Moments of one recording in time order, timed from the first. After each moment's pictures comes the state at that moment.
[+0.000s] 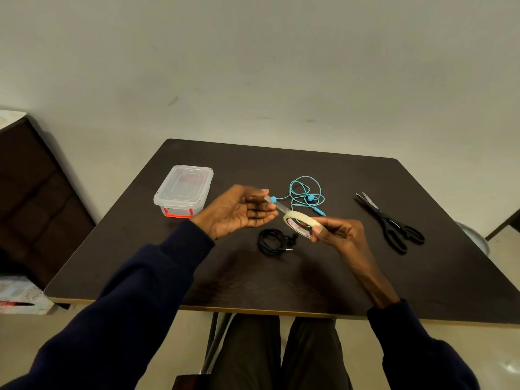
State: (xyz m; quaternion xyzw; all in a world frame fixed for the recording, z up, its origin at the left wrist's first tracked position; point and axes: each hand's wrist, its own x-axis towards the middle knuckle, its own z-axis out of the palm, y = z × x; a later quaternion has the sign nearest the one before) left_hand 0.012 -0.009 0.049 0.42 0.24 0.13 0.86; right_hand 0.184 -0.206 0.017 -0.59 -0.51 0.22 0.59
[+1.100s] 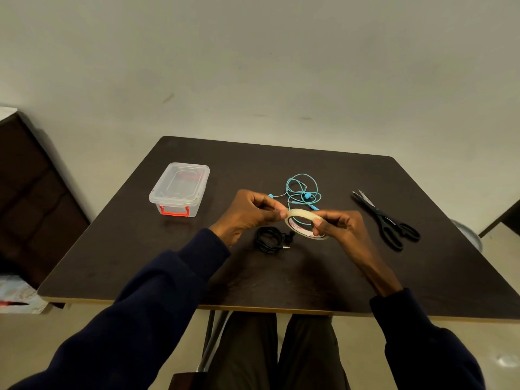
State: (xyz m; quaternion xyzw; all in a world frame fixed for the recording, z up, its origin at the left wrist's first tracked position) left_hand 0.033 -0.030 0.025 0.68 0.21 0.22 0.66; right_hand 0.200 -0.205 0.027 -0.66 -0.51 0.19 0.52
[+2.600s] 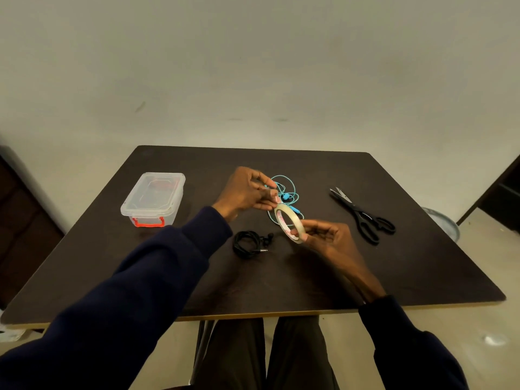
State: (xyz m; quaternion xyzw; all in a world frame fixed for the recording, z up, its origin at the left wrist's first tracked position) left_hand 0.080 -0.031 0.071 0.73 0.22 0.21 0.61; right_hand 0.210 -0.229 0.004 -0.66 -0.42 0.25 0.57
